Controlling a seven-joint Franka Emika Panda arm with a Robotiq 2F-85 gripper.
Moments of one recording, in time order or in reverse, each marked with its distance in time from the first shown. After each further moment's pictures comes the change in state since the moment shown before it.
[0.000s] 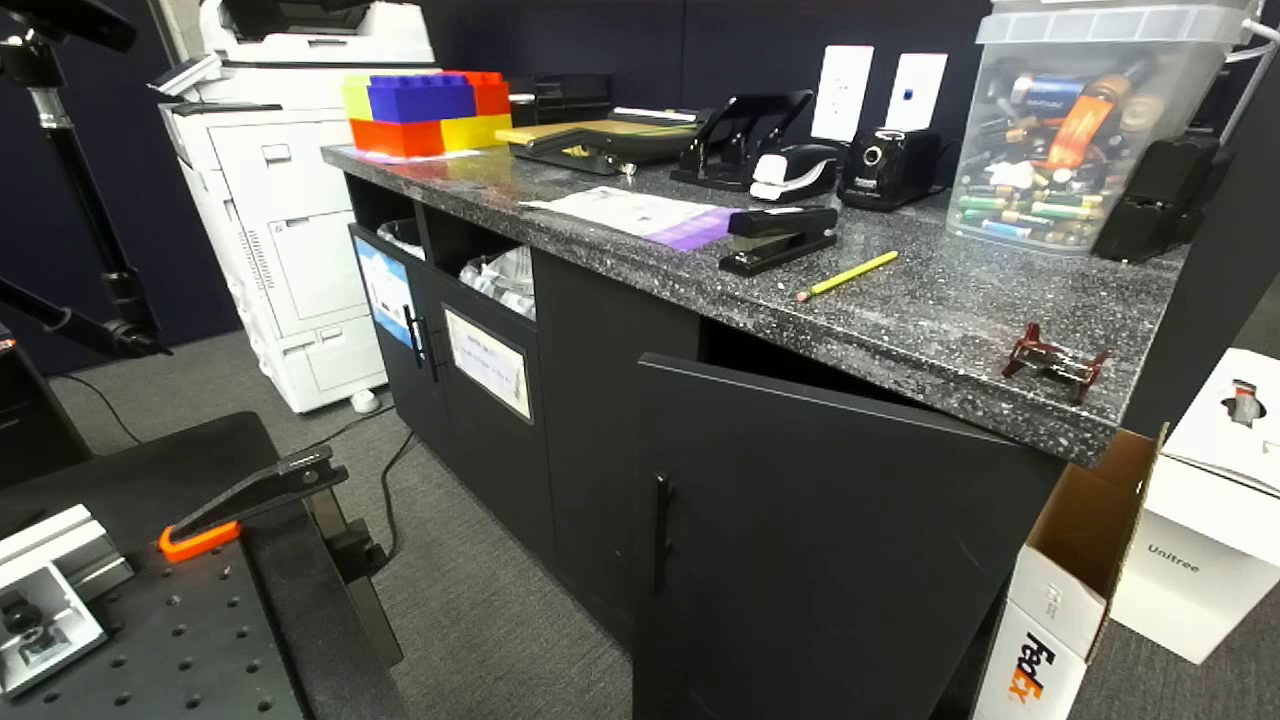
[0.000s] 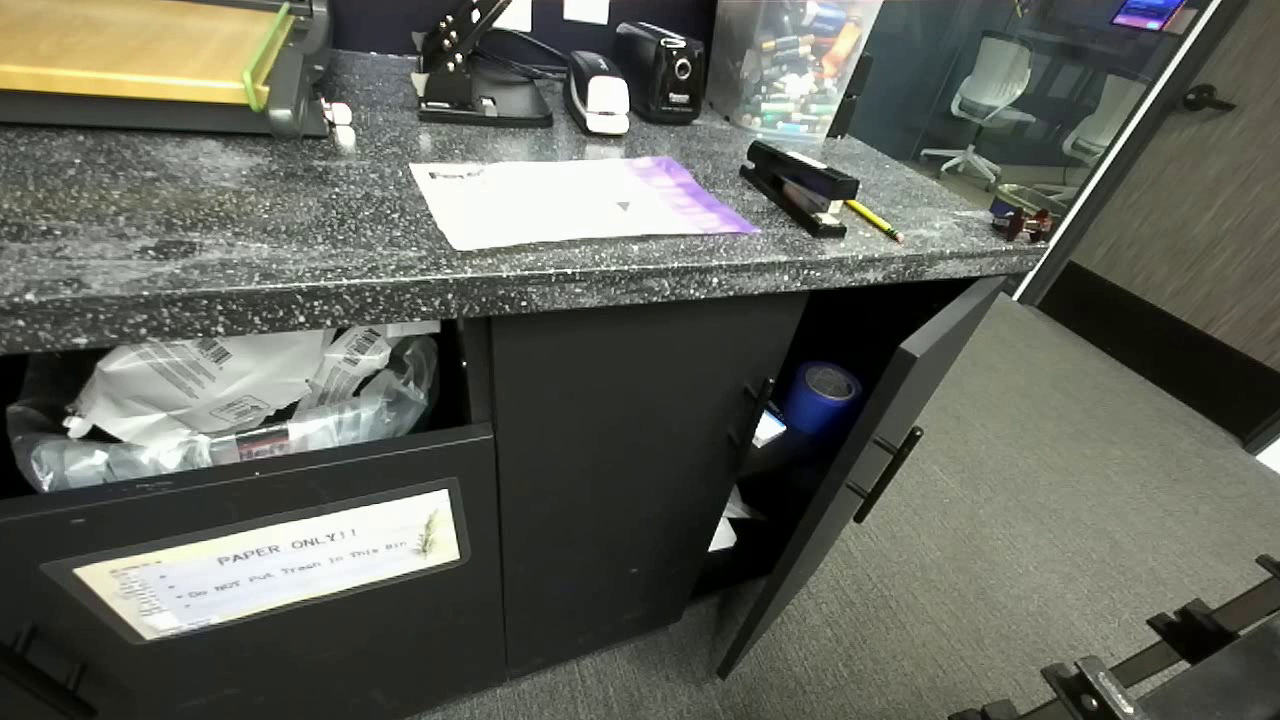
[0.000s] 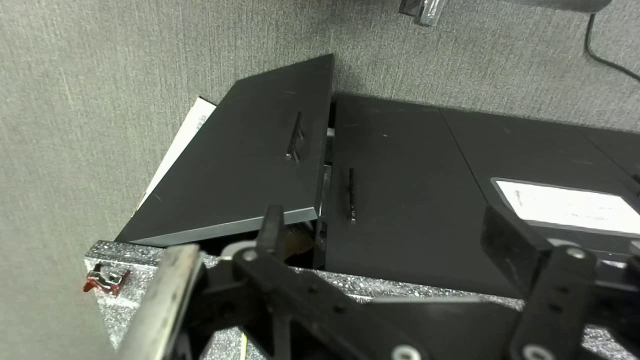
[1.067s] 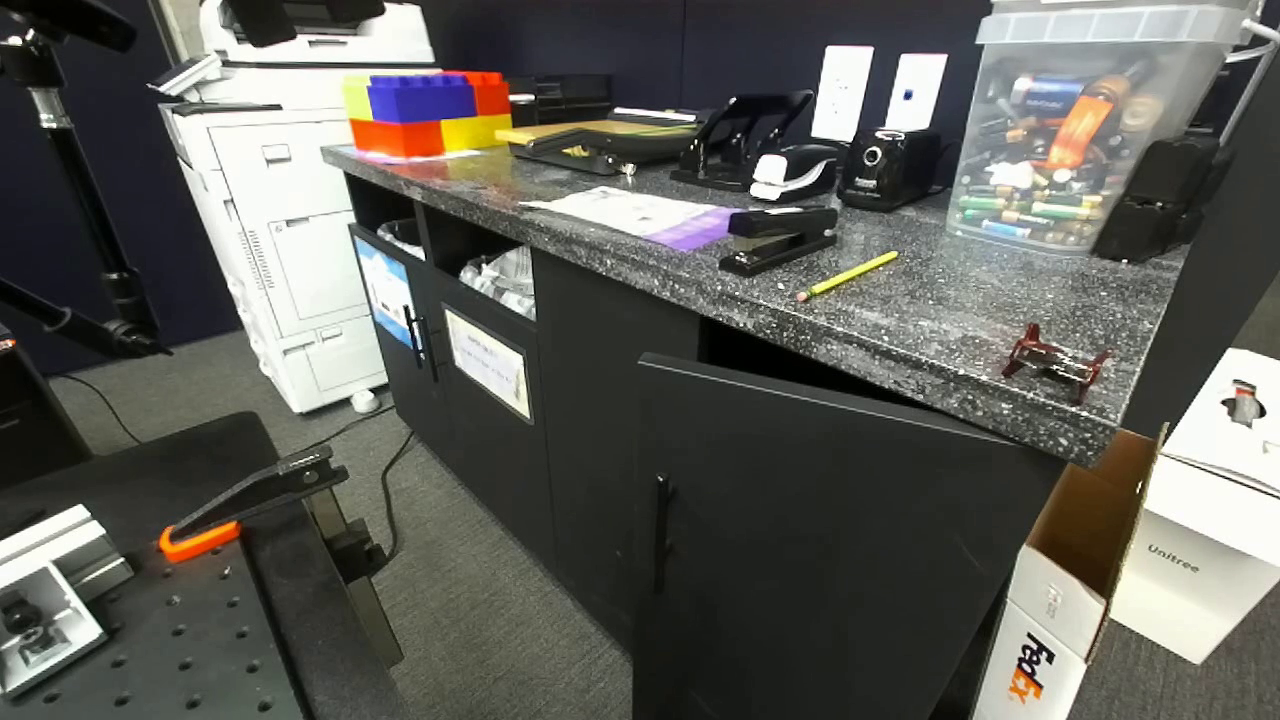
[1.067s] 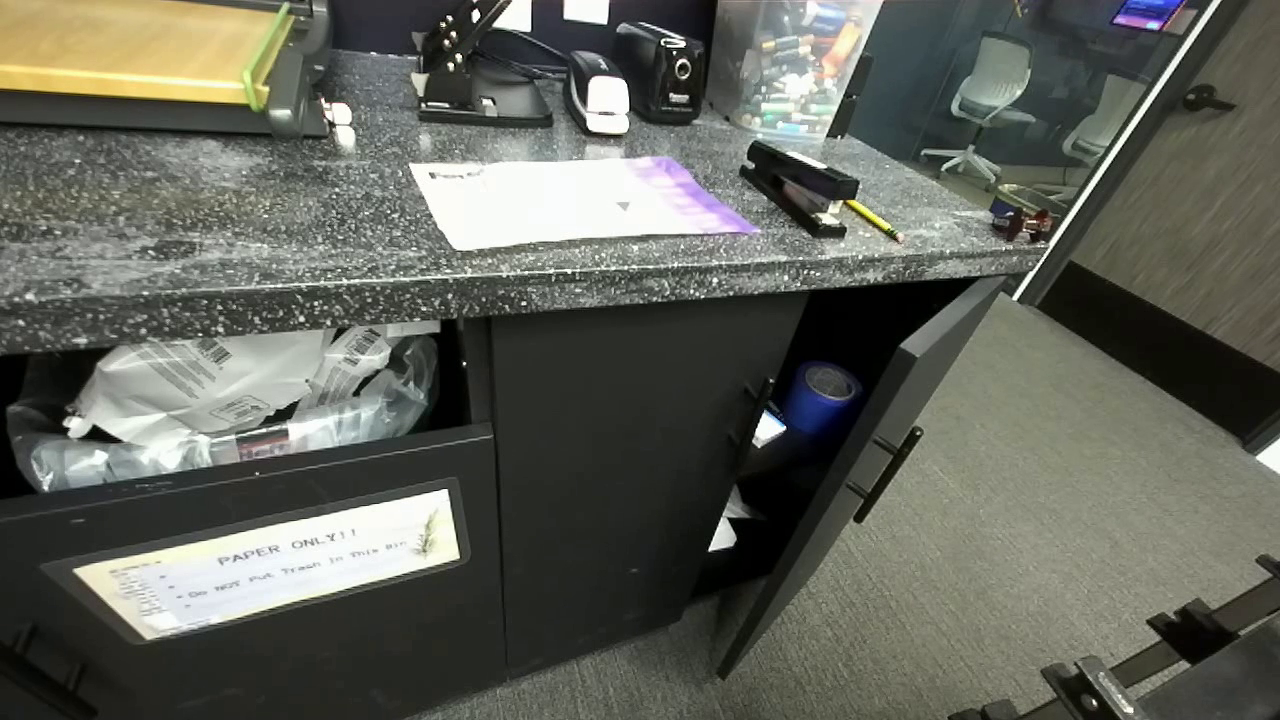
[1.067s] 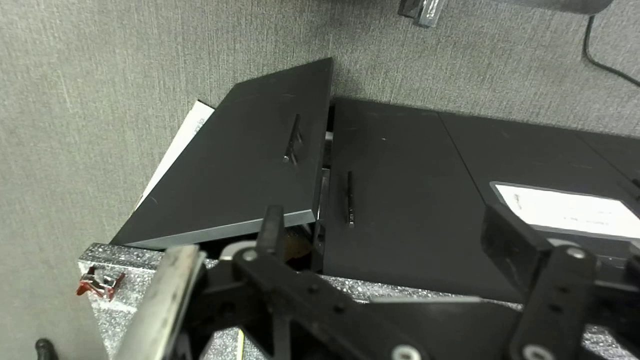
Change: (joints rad) arm 0.000 0.033 0.002 0.018 -0.003 0.000 0.002
